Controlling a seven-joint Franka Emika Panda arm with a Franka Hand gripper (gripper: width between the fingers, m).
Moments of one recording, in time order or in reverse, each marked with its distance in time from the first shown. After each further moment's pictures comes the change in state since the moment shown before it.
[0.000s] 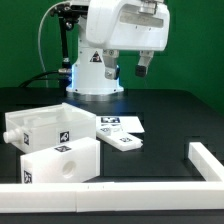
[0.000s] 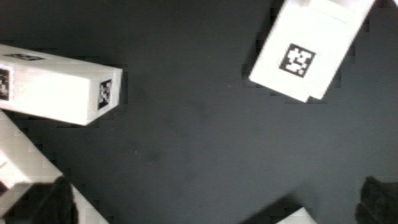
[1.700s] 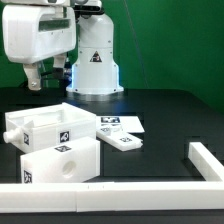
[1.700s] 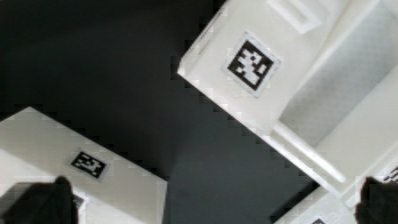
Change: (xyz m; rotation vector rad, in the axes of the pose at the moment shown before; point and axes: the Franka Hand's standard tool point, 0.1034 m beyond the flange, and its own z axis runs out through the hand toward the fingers) arm -0.111 0.081 0.027 0.070 0.059 -0.436
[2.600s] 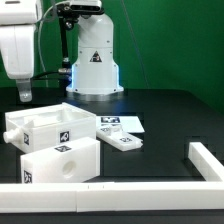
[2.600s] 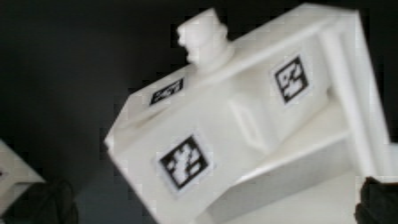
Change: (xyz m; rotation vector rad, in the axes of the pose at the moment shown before) arm -0.058 -0.027 0.029 0.016 0.104 -0.412
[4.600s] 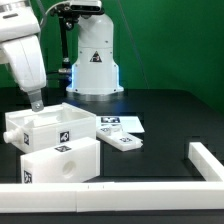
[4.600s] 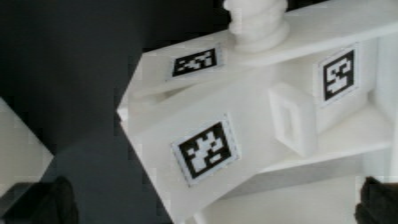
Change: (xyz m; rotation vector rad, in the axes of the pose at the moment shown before) arm 0.016 0.014 0.017 0.013 0.134 -0.119
